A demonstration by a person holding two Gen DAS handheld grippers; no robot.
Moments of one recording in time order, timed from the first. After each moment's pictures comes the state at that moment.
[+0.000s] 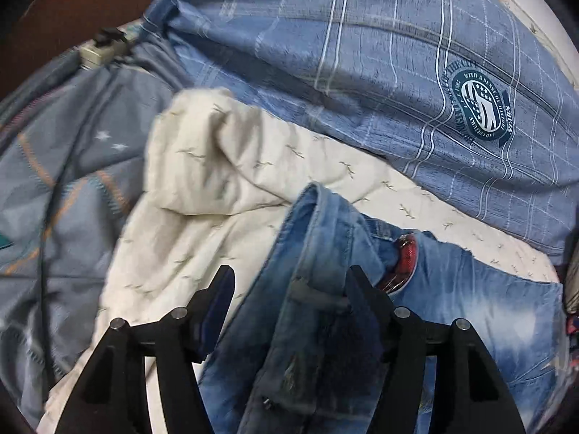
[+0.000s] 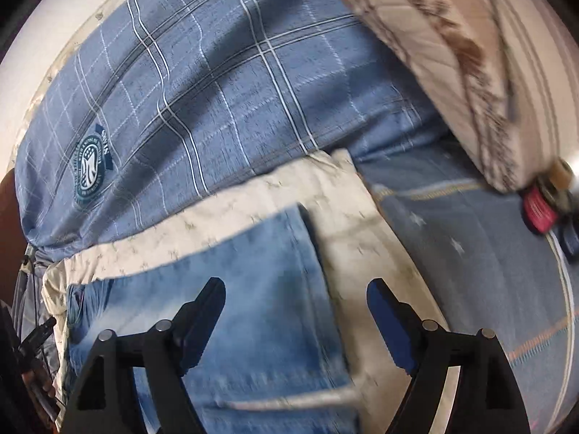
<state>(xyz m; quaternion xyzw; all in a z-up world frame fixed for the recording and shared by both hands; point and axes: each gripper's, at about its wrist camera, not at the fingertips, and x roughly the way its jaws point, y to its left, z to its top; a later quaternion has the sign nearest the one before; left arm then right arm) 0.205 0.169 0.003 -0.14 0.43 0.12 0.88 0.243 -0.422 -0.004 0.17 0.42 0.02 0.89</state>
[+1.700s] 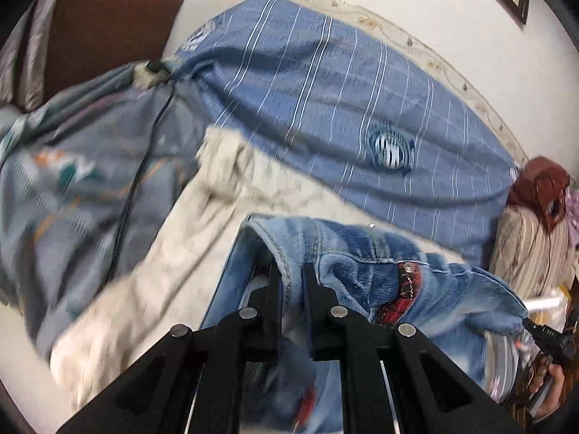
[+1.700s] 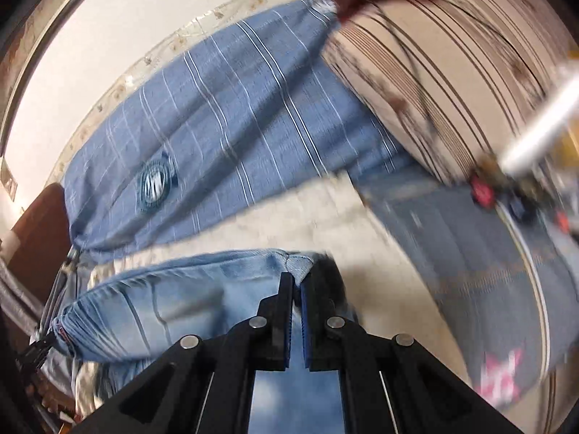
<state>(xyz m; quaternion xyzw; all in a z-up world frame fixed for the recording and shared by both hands) -0.004 0.157 0.077 -0.20 0.33 0.05 0.92 0.072 -0.427 0.043 0.20 0.34 0.04 0.92</state>
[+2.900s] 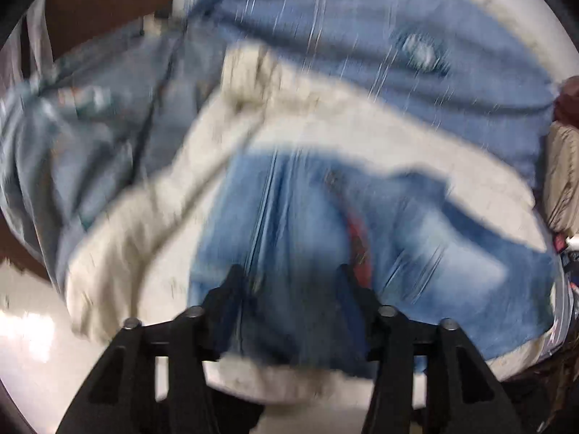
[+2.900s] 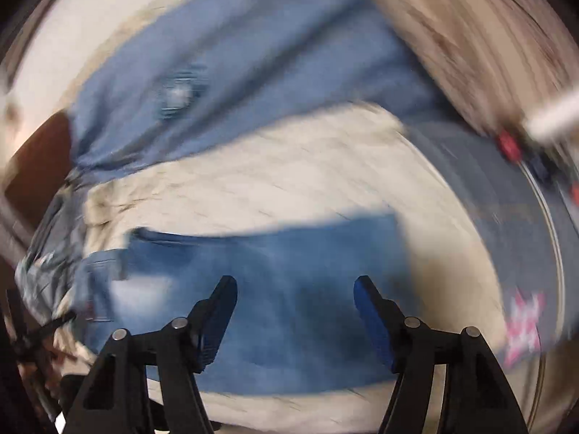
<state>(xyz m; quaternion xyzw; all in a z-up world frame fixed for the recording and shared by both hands) -0.007 0.106 0.036 -0.10 0.42 0.11 0.89 0.065 -0.323 0.019 0.11 0.41 0.10 0.90</state>
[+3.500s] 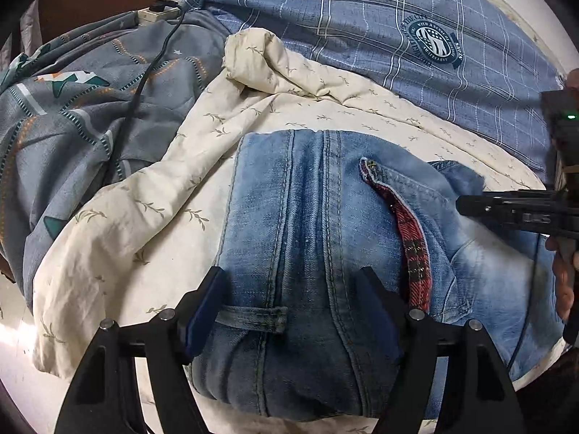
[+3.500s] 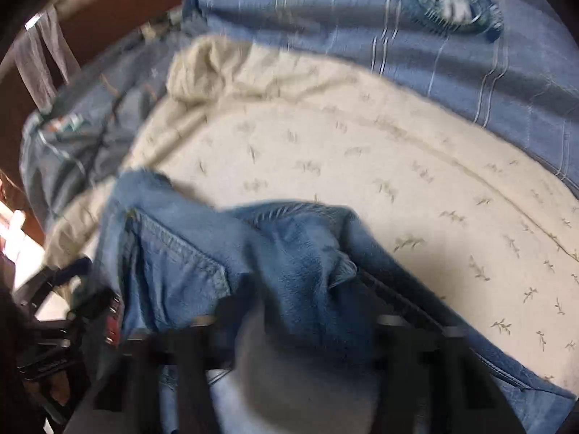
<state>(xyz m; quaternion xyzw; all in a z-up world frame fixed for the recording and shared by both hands) 0.019 0.137 -0.024 -0.10 0.44 0.11 0.89 0.173 -0.023 -0.040 -0.11 0.49 0.29 0.81</state>
